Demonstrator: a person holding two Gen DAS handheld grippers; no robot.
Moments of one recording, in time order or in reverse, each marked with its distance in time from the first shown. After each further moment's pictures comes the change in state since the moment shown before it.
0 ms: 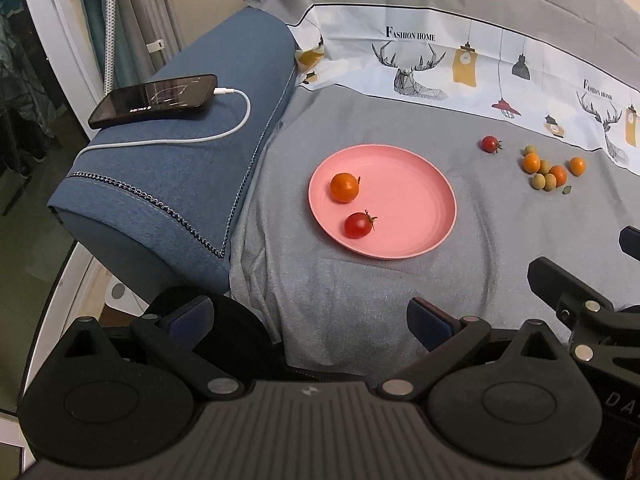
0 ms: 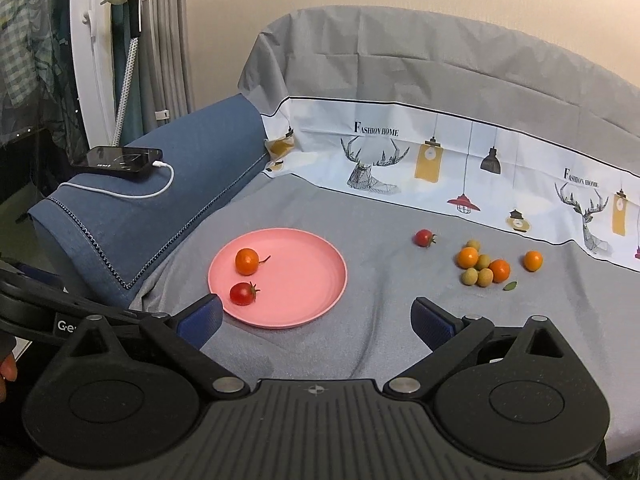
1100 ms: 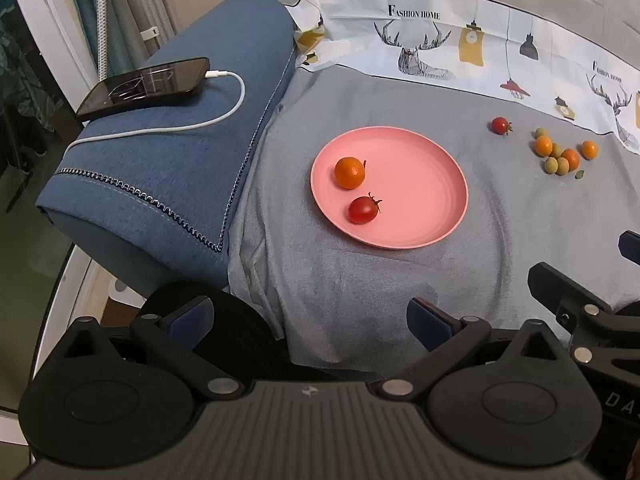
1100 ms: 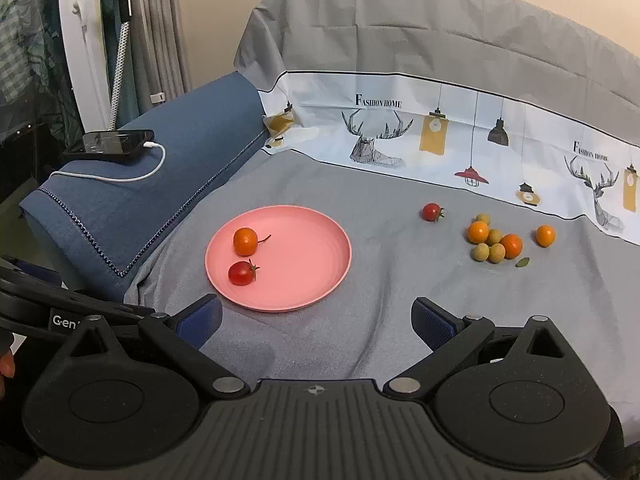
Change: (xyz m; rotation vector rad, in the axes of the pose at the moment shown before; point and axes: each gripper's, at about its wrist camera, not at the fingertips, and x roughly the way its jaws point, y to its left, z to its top) left arm 0.025 -0.002 0.008 0.031 0.059 0.021; right arm 0.029 -0.006 -0.002 0.035 0.072 0.020
